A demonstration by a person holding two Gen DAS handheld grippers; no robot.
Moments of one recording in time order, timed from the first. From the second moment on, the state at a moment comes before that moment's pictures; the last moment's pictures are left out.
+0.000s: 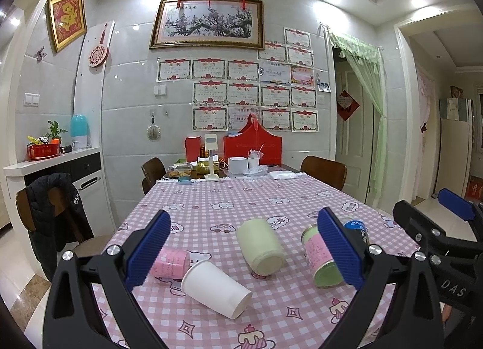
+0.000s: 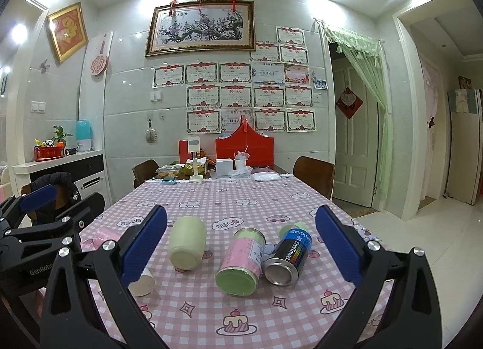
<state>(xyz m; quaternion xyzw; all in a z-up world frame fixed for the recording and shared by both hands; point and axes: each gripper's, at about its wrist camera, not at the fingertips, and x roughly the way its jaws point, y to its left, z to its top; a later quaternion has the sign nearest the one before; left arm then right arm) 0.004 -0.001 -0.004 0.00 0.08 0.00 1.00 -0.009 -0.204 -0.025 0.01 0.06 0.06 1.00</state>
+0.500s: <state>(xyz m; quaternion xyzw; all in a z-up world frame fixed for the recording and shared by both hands) 0.000 -0.001 -0.006 0.01 0.08 0.00 1.00 -0.011 -0.201 -0.029 0.01 0.05 0.06 1.00</state>
